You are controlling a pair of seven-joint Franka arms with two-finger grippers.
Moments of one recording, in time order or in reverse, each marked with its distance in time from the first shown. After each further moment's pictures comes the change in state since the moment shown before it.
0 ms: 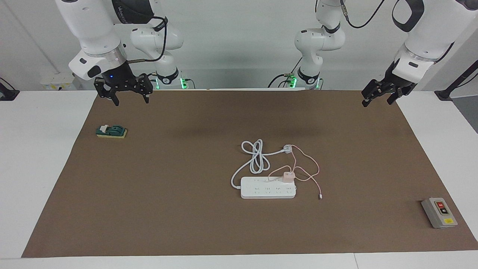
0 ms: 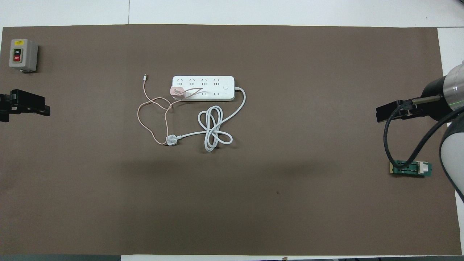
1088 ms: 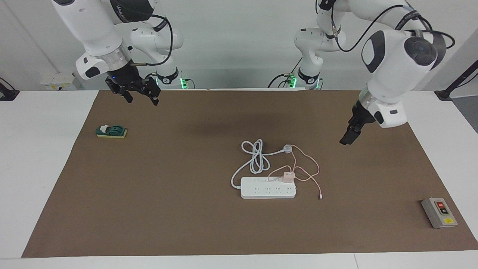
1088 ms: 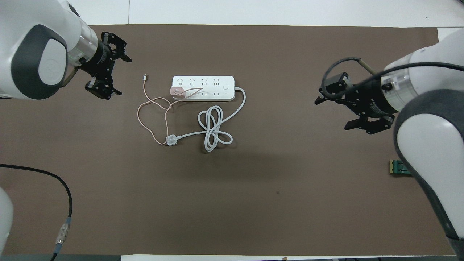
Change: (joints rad) left arm -0.210 0.444 -0.011 0.293 -0.090 0.173 -1.444; right arm 0.082 0.117 0.014 -0.022 0.375 0.141 0.879
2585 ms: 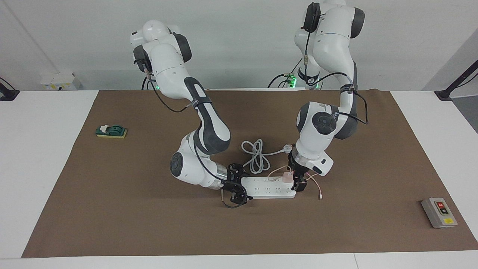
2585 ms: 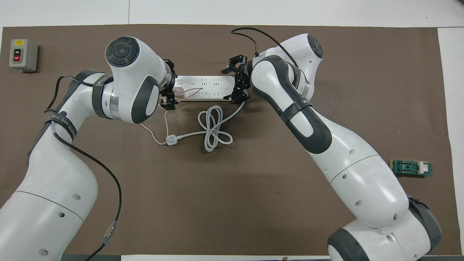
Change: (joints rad) left arm -0.147 0.120 0.005 -0.245 0.041 0.454 -0.330; right arm 0.216 0.858 0.003 0.543 0.438 0.400 0.613
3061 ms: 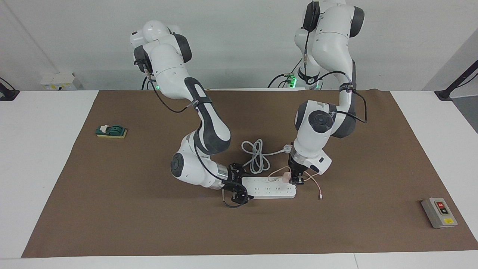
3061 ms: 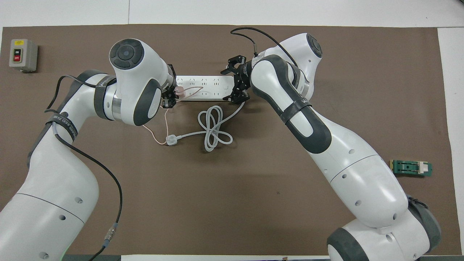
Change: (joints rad) left arm -0.010 -0.010 -0.001 -0.016 0.029 -0.005 0.000; right arm 0.001 0.005 0.003 0.007 0.000 -0.032 -0.003
